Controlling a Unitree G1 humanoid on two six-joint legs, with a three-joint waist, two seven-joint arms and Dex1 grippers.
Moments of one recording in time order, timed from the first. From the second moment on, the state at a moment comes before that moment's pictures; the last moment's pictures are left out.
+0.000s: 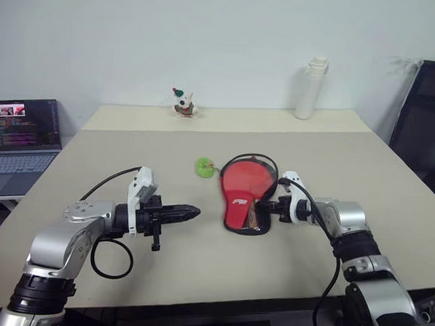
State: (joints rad) left arm -0.33 0.73 0.10 -0.19 -0.60 0.66 -1.16; right arm -0.79 -0.29 0.04 0.40 0.29 0.98 0.75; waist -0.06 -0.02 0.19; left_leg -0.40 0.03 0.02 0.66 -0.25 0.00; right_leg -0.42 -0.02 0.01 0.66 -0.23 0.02
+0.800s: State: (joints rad) left arm -0.20 0.82 0.07 -0.32 -0.65 0.67 -1.23; right arm -0.38 -0.27 -0.06 -0.35 0.51 1.49 0.55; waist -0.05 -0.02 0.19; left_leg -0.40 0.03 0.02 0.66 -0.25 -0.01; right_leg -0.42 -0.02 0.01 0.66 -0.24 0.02
